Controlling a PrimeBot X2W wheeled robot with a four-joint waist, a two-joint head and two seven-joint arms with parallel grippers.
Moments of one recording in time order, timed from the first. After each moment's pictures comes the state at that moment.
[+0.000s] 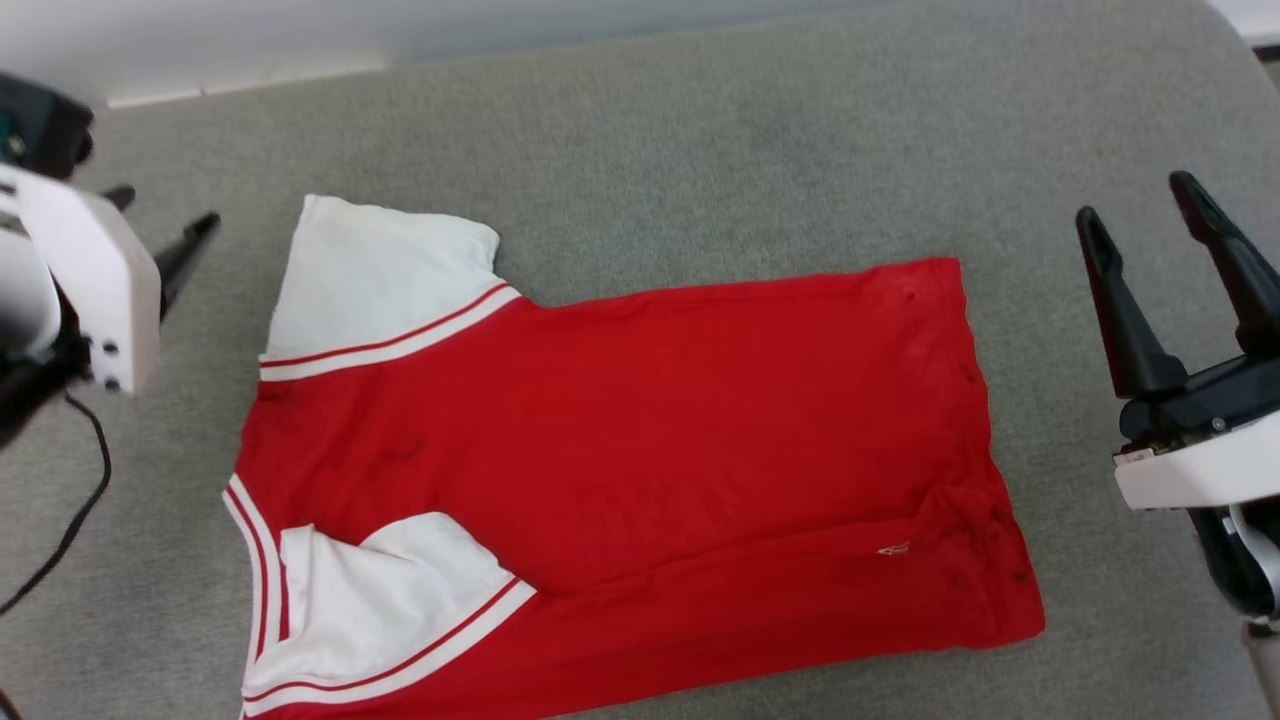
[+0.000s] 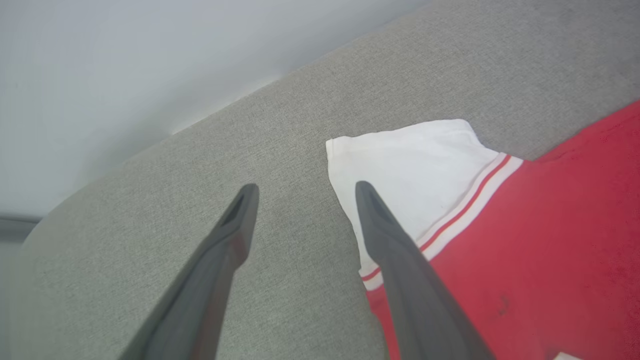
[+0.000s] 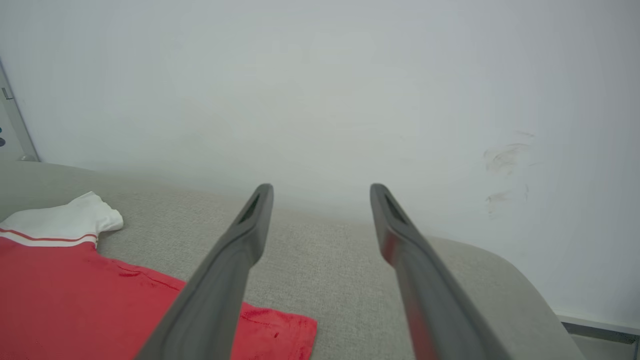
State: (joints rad) left arm -0.84 0.95 -0.72 0.21 -0.92 -0.02 0.43; right arm -0.38 -0.47 0.21 0.05 0.41 0.13 -0.23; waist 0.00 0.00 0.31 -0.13
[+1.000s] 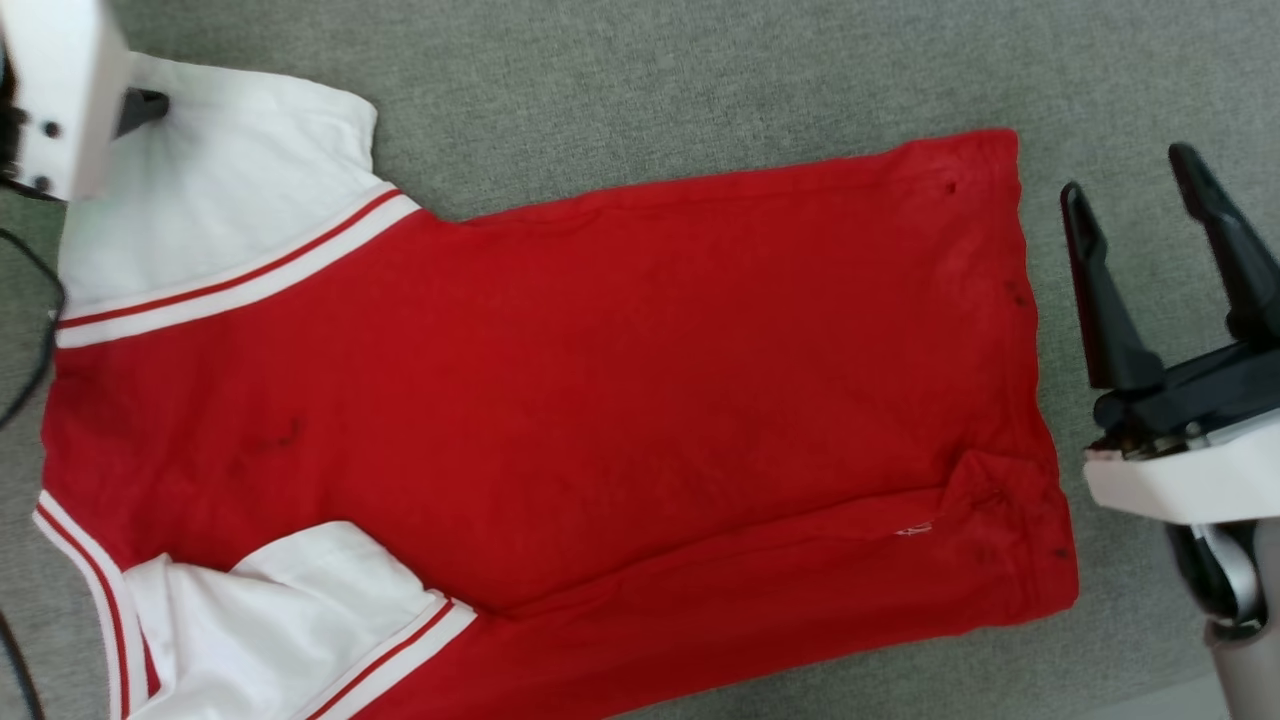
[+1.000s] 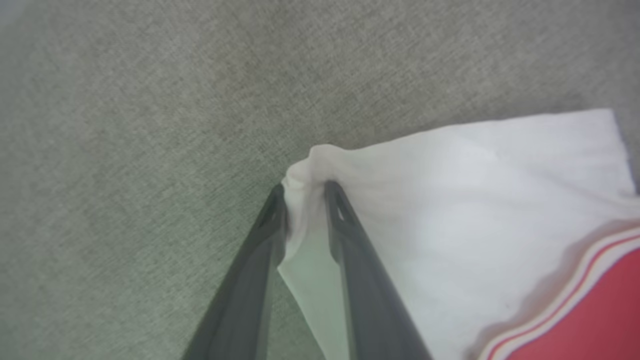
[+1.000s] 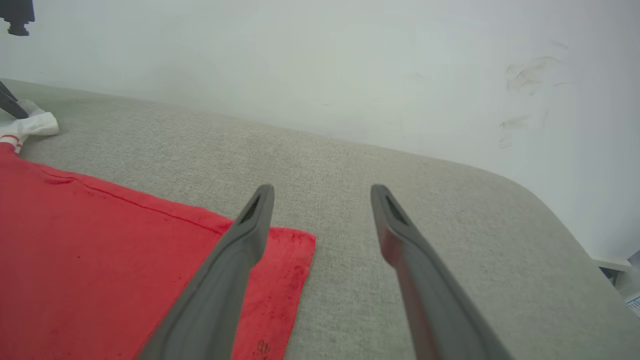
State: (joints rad) left arm -1.30 0.86 -0.84 0.37 -0.97 -0.11 1.06; right arm -0.33 -0.32 0.12 -0.10 0.21 0.13 -0.24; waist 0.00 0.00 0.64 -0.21
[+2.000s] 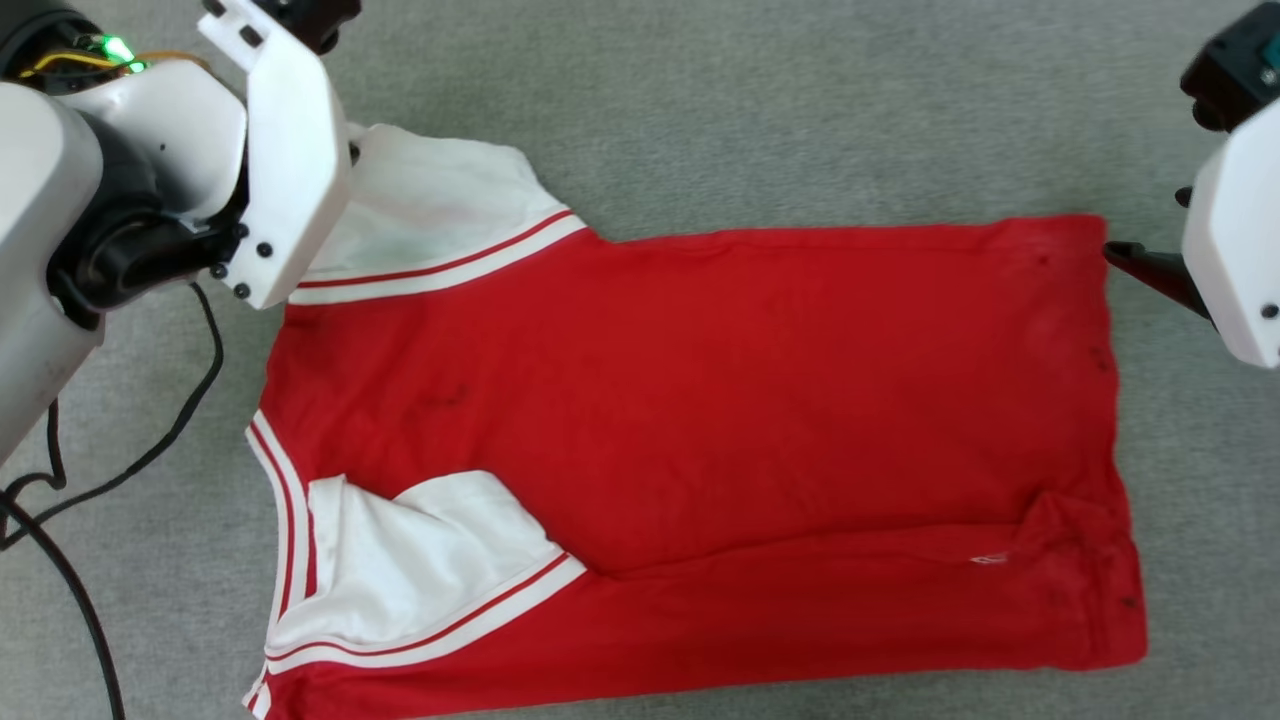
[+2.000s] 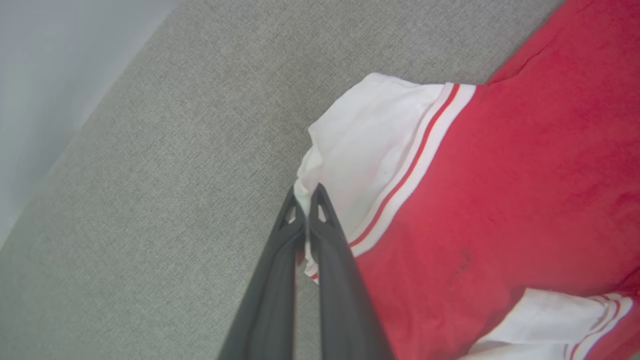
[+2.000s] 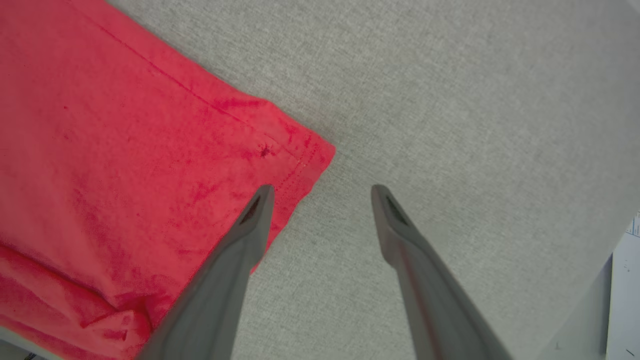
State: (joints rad) left arm -1.26 0.81 -1.00 0.16 -0.97 -0.13 0.84; right arm -0.95 -0.82 0.68 0.10 0.81 0.13 0.96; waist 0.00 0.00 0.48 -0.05
